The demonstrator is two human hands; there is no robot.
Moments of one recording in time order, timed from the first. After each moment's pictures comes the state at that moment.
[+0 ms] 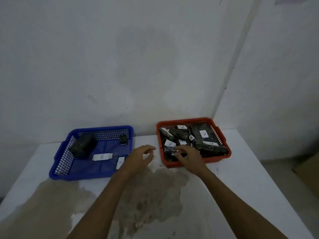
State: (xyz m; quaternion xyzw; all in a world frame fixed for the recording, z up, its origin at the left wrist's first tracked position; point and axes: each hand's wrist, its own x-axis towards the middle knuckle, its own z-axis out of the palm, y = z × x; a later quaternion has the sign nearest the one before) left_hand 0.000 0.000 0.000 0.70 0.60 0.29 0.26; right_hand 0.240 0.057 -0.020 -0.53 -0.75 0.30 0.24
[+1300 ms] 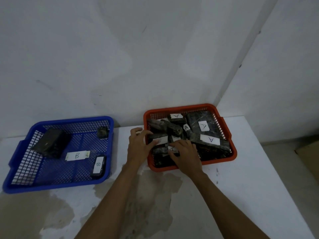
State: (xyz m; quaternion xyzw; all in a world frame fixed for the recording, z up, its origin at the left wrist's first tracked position) left_hand 0.056 0.126 -0.078 0.55 0.72 0.34 0.26; right_hand 0.257 0.134 -0.104 -0.54 -0.81 0.14 0.18
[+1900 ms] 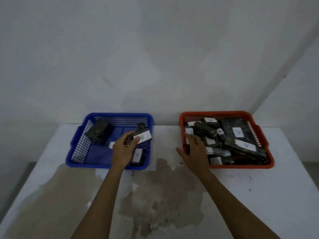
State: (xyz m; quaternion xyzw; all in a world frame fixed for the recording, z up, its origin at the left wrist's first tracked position) left_hand -0.101 0.019 -0.040 0.42 0.74 0.46 0.23; right_hand 0.159 0.097 -0.078 -0.54 -0.77 0.22 0.25
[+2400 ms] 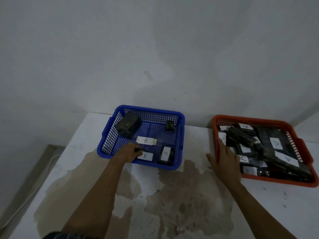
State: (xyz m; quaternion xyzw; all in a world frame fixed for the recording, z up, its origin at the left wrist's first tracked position) left_hand -0.235 -0.009 -0.084 0.54 0.76 0.08 0.34; right_hand 0.139 0.092 -0.103 -0.58 -0.79 0.11 0.19
